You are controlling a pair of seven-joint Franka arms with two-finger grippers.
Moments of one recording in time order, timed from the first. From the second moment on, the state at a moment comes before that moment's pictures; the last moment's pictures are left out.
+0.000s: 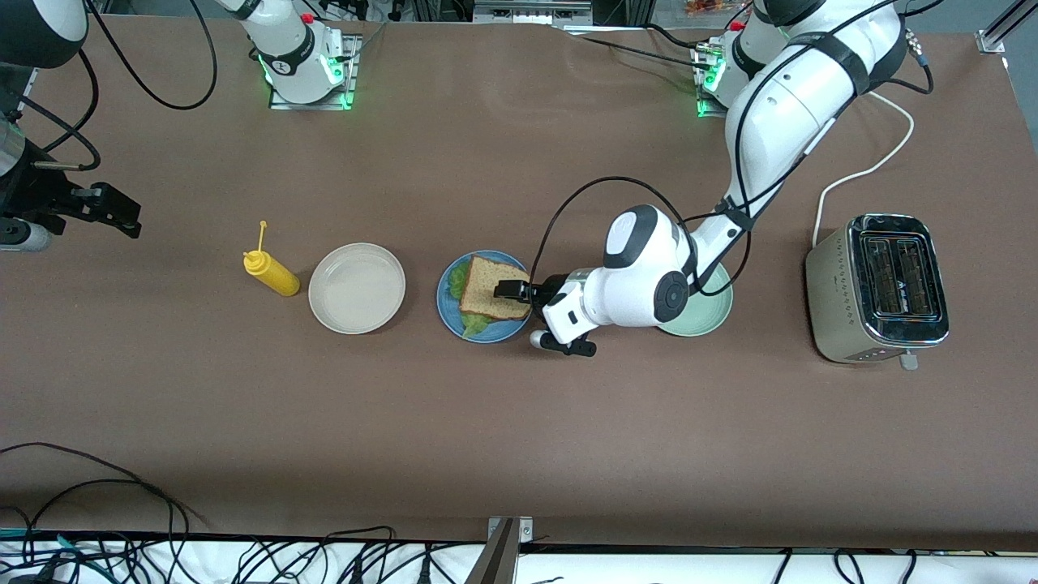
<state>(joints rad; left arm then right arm) -0.10 0.92 -0.63 -1.39 -0.32 2.30 -0.21 0.07 0.06 -0.05 -1.61 -0.10 1.71 0.02</state>
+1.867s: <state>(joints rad) -0.08 0.20 -0.27 -1.38 0.06 1.53 -0.33 0.06 0.06 -0.09 -1.60 -0.01 1.68 0.02</state>
